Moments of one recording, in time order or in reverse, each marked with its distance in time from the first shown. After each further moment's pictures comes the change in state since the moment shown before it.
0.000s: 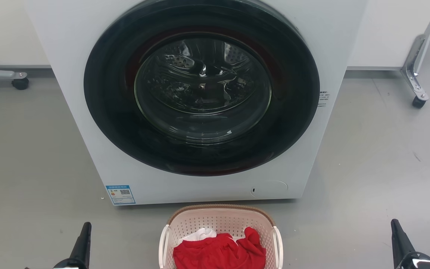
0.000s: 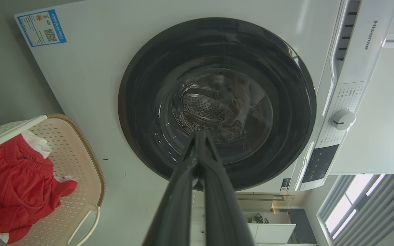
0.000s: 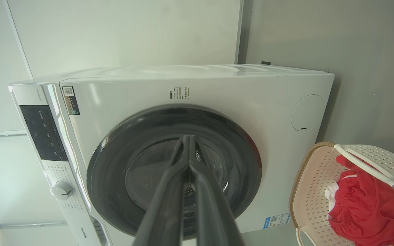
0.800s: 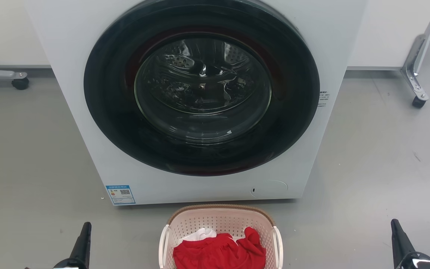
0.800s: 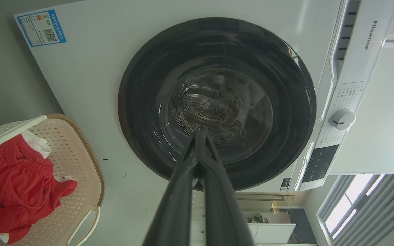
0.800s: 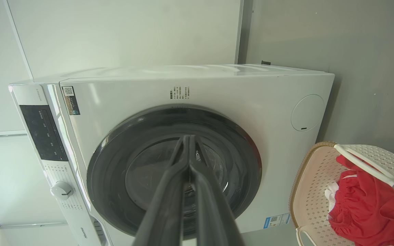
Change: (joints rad) left arm 0.000 0.000 0.000 -0.001 0.000 0.000 0.000; right arm 0.000 0.000 0.000 0.000 0.000 0.000 0.000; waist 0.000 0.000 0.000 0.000
